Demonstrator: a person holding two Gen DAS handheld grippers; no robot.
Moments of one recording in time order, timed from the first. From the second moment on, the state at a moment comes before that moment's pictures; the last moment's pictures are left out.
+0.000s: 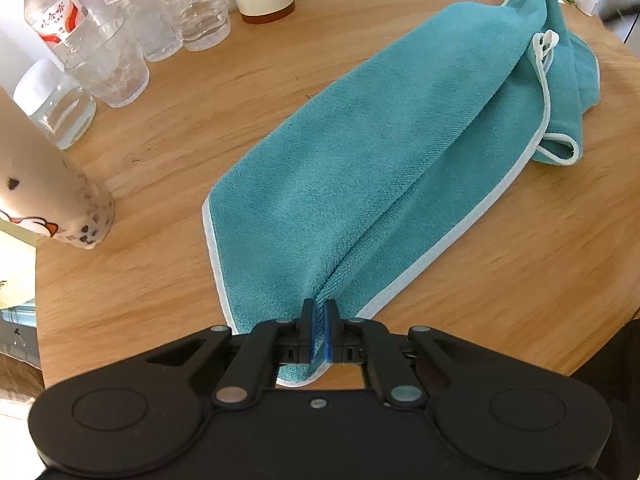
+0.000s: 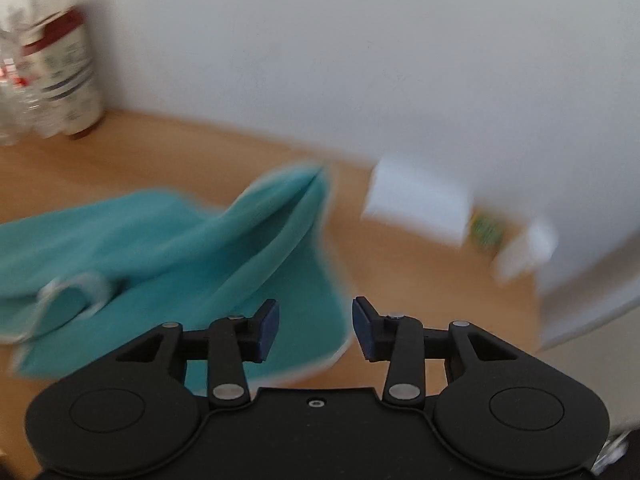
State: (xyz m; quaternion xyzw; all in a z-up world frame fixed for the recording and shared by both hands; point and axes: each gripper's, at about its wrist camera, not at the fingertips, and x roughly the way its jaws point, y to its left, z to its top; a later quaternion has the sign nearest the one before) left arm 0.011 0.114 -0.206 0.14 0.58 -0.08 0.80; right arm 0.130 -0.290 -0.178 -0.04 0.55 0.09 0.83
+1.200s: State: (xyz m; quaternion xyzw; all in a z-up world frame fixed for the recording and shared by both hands) left arm 0.016 0.115 -0.202 0.17 0.58 -0.12 0.79; right arm 0.125 -0.314 -0.207 0.07 0.62 -0.10 0.78
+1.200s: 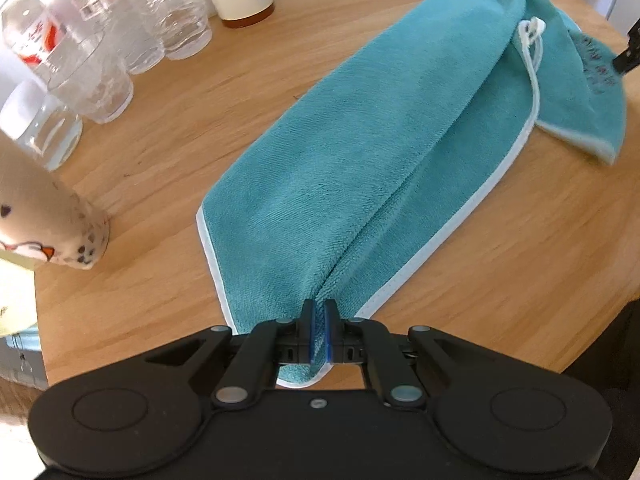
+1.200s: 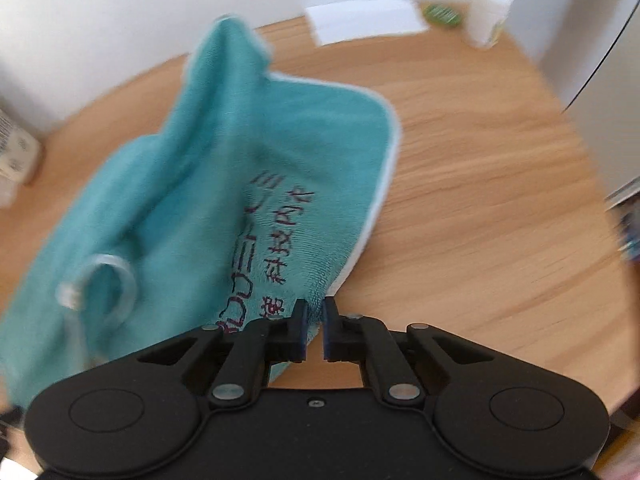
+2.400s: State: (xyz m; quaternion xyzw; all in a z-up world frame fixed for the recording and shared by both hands) left arm 0.022 0.119 -0.202 0.20 0.60 -0.11 0.76; right arm 0.033 -0.365 -0.236 0.26 0.57 -0.12 0.77
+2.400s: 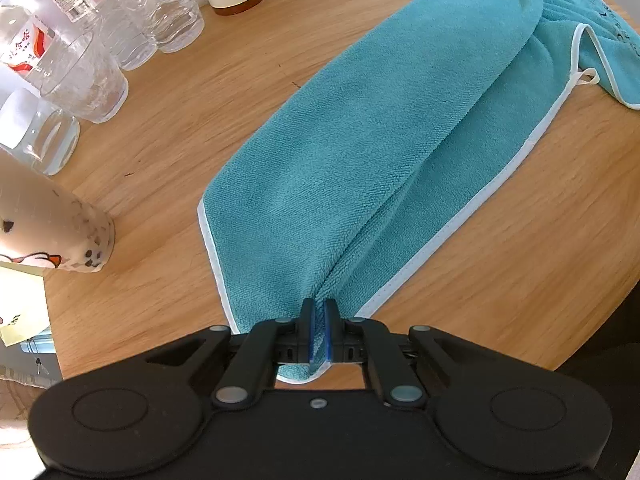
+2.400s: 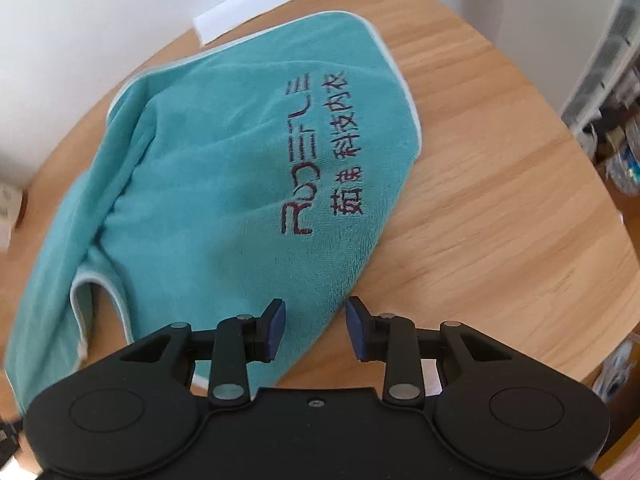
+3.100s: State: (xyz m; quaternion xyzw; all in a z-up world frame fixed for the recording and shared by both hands) left arm 0.009 0.120 -0.201 0.22 0.61 -0.12 0.75; right arm 0.110 -0.239 -0.197 -0.24 0.56 -0.08 0.79
